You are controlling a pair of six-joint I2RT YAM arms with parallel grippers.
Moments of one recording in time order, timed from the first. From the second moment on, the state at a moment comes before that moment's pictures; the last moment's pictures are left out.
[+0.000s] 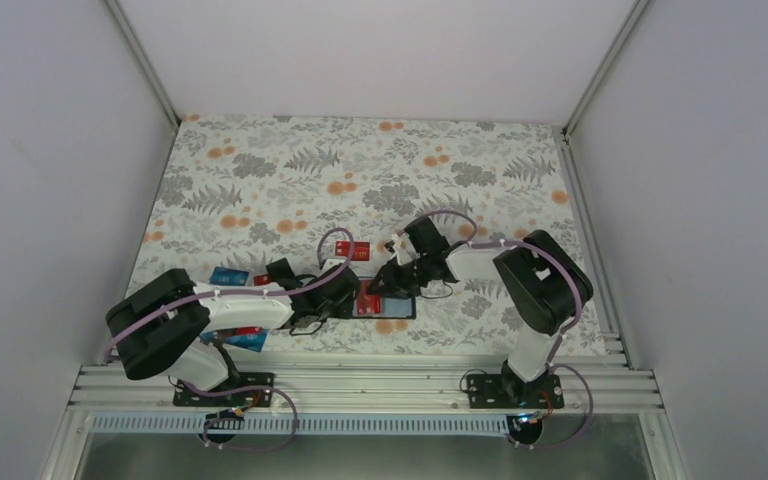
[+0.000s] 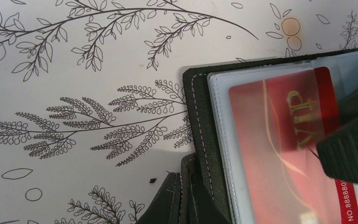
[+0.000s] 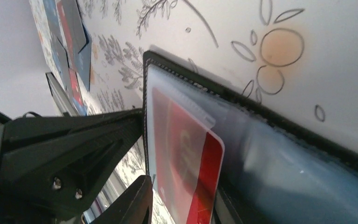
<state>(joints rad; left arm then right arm) -0.98 1.47 0.58 -0.16 -0.23 -0.82 0.62 1.78 0.78 -0.05 -0.78 0.67</state>
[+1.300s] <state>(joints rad) -0.98 1.43 0.58 -0.25 -0.24 -0.83 0.53 1.48 0.62 -0.31 -0.67 0.59</state>
